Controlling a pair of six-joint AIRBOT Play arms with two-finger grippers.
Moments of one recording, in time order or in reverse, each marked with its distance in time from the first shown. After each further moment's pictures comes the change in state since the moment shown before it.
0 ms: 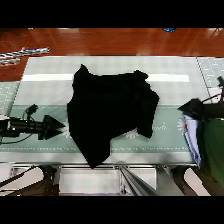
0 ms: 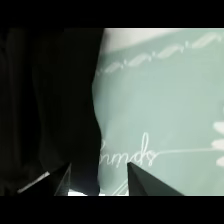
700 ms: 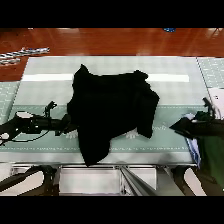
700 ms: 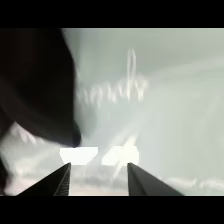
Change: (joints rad) left arm -0.360 0.005 -0.040 -0.183 0.291 -0.037; right arm 0.019 0.087 -0.230 -0.053 0.073 0.034
